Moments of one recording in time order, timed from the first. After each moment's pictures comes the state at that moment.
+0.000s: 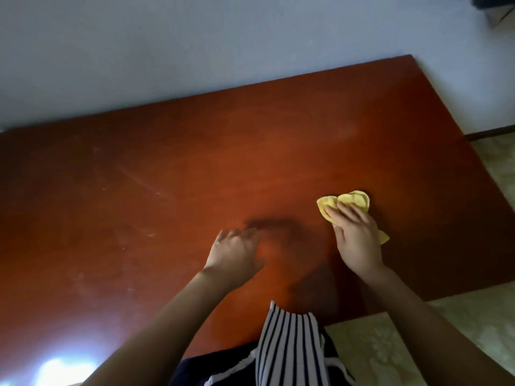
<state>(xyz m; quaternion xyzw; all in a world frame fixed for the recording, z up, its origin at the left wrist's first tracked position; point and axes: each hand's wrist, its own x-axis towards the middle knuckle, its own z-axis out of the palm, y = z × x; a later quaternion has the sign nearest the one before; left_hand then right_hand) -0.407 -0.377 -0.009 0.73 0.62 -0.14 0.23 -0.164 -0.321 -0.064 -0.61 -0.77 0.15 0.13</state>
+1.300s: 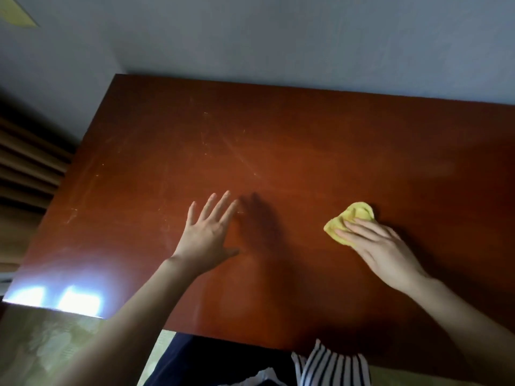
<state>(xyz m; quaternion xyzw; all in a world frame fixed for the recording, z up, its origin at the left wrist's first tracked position) -0.603 -0.461 -0.015 0.59 0.79 -0.09 0.17 -0.285 -0.298 -0.066 -0.29 -0.95 0.13 0.03</state>
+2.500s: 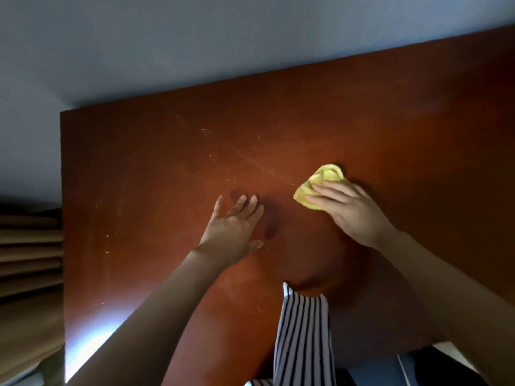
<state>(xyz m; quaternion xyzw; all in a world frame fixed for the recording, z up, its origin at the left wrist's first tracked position) -0.741 -0.392 -0.035 0.76 0.57 -0.21 0.22 -0.473 -0.325 -0.070 -0.39 -0.91 0.15 0.02</state>
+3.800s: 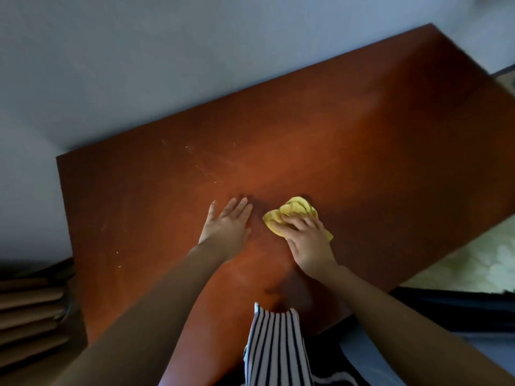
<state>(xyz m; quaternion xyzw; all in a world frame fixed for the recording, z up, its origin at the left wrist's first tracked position) -0.741 -0.418 -0.017 0.78 0.56 -0.22 0.19 -0.543 -0.455 -0.073 -0.57 -0.80 0.16 0.13</state>
